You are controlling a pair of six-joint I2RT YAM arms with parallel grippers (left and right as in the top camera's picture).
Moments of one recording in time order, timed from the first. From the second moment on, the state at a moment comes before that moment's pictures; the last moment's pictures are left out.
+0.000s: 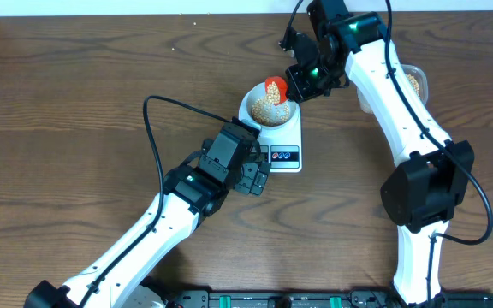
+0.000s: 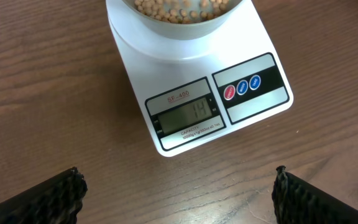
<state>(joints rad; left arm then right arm) -0.60 1.32 0.88 -0.51 -0.09 -0.16 0.36 2.17 2.13 -1.27 -0.39 -0.07</state>
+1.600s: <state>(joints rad) -0.60 1.32 0.88 -0.51 -0.09 -0.16 0.54 2.15 2.14 -1.23 0.05 -0.14</state>
